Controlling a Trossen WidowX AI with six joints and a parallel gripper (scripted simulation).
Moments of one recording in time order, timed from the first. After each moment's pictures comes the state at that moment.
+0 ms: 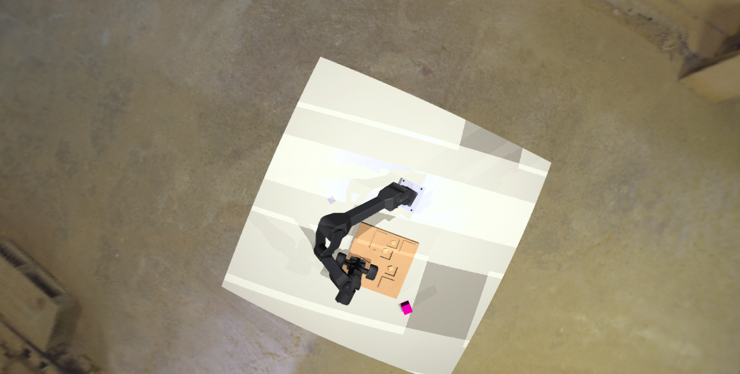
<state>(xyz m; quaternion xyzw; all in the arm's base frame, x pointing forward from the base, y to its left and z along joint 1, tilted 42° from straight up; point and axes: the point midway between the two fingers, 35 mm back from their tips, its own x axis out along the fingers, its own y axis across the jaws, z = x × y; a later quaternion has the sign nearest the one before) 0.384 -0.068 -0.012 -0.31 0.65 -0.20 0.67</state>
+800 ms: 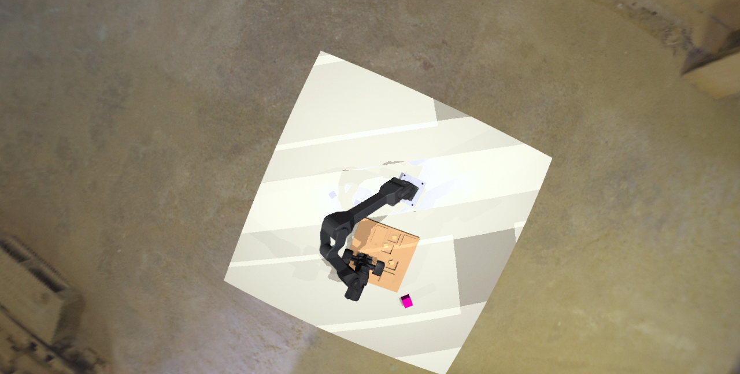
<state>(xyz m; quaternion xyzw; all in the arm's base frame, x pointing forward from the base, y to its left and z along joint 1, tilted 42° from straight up) 0.380 -0.049 -0.030 -0.31 0.65 -0.20 0.67</state>
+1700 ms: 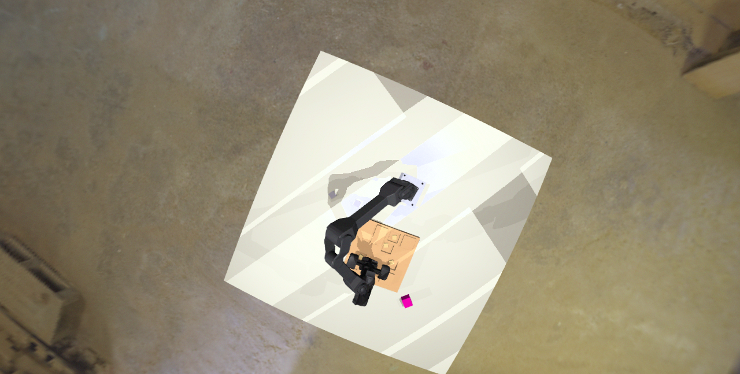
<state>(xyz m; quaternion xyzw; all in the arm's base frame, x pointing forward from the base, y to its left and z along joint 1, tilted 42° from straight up) 0.386 -0.027 -0.050 -0.31 0.65 -0.20 0.67</state>
